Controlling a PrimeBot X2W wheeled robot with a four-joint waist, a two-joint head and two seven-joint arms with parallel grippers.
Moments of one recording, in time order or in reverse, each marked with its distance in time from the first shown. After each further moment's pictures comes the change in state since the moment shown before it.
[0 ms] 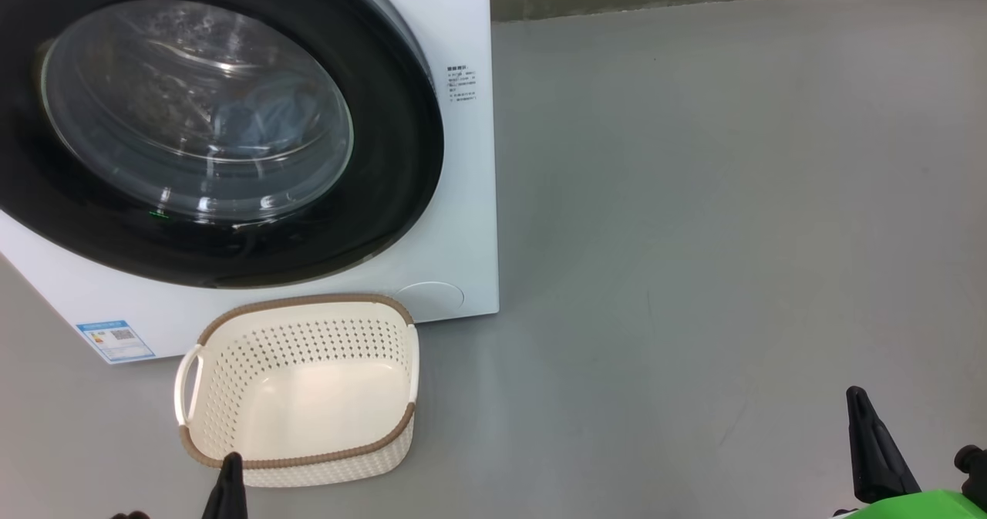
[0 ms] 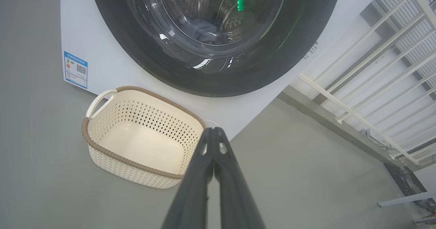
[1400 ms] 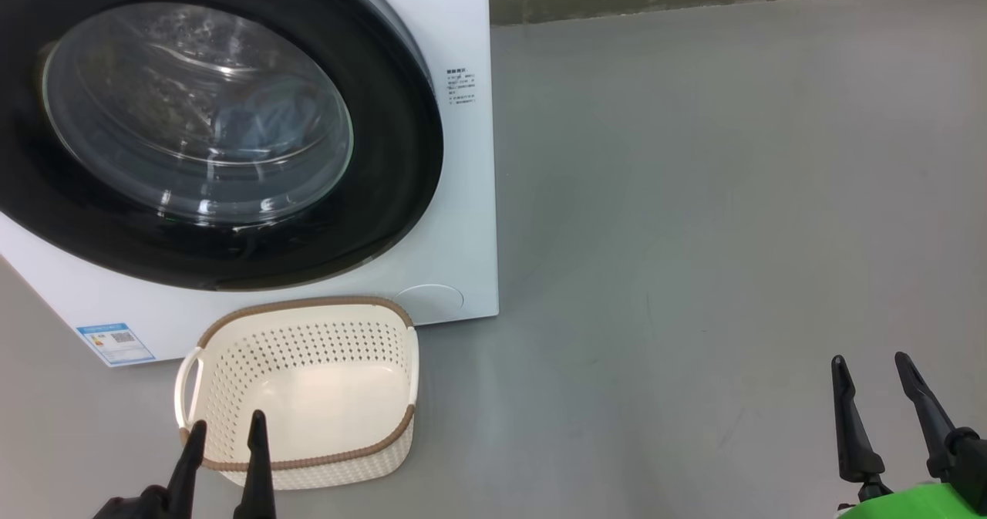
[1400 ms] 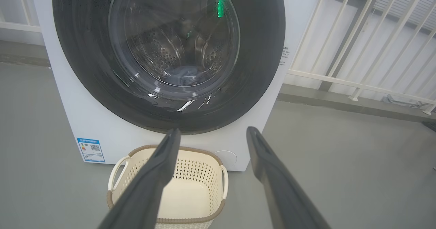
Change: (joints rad) left arm -0.013 0.020 -0.012 -0.071 0.326 -0.001 -0.090; right arm 0.005 -0.016 -0.016 -0.113 -0.358 0.000 -0.091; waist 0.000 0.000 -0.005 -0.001
